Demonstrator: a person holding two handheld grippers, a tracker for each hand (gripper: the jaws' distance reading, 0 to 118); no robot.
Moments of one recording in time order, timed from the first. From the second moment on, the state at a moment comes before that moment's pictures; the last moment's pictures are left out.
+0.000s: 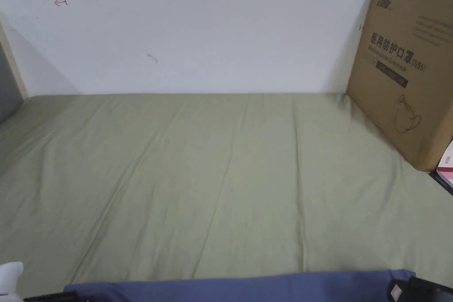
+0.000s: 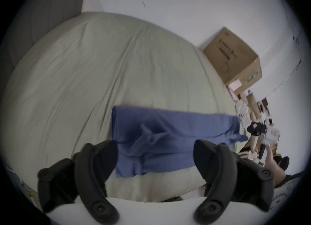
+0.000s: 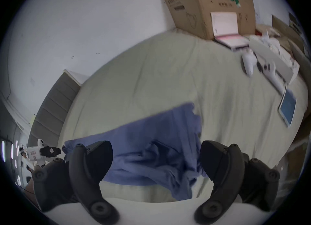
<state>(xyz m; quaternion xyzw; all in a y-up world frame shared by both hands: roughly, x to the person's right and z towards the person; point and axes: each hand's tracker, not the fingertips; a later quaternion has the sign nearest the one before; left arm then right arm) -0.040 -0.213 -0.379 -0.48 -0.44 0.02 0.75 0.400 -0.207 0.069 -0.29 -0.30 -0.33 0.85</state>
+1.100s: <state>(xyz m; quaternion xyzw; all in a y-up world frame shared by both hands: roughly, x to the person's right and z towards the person) -0.082 -0.228 -0.440 -0.55 -0.43 0.20 0.69 0.326 -0.135 0.019 -0.07 -0.26 -0.16 0.95</state>
